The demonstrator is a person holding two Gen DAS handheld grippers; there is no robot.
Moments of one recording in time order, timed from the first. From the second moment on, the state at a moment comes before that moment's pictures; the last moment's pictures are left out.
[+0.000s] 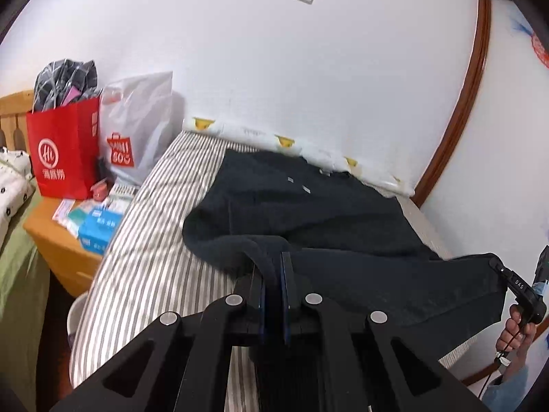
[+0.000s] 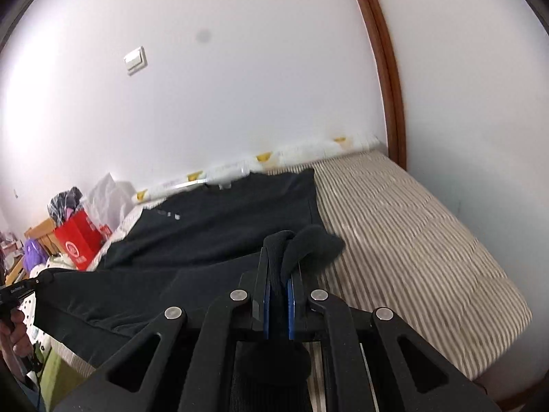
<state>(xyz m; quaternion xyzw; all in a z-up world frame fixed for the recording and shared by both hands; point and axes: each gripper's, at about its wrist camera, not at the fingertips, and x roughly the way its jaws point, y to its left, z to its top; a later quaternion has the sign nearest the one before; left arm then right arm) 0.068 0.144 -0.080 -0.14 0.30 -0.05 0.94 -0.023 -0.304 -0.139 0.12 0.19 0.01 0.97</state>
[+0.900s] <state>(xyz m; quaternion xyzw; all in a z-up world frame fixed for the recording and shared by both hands) 0.278 0.160 -0.154 -0.09 0.40 0.03 0.91 0.242 -0.317 -0.166 0.13 0.27 -0.01 0.95</state>
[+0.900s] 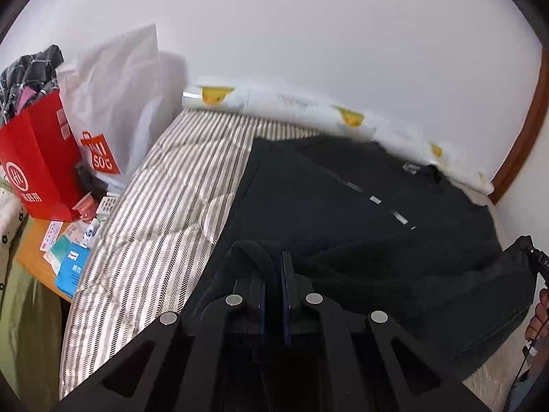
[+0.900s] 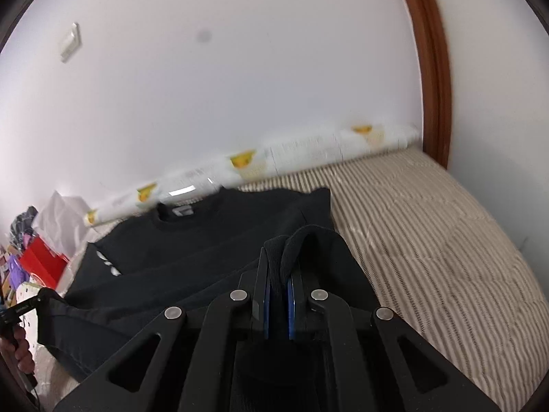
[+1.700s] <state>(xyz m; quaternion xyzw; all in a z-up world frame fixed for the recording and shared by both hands) 0.217 0.161 -0.150 -0.10 0.41 0.03 0.90 0.157 -0.330 -0.174 0.11 0.34 -0.04 0.93</state>
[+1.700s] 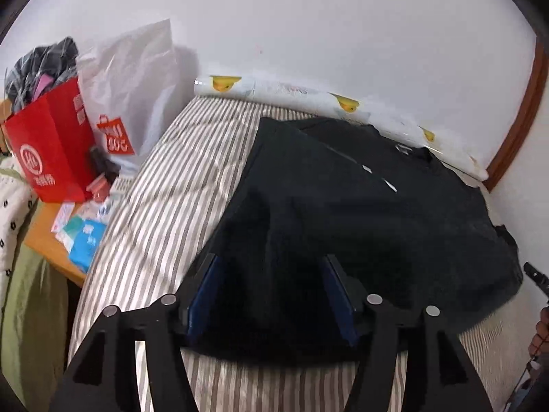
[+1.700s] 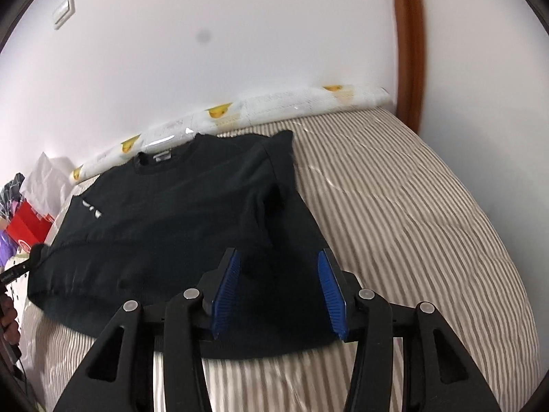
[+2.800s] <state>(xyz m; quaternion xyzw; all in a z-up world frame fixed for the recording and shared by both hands) 0.197 0.166 -0.192 -0.20 0.42 0.02 0.88 0.166 -0.314 -0.221 0.26 0.36 -0.02 0.89</state>
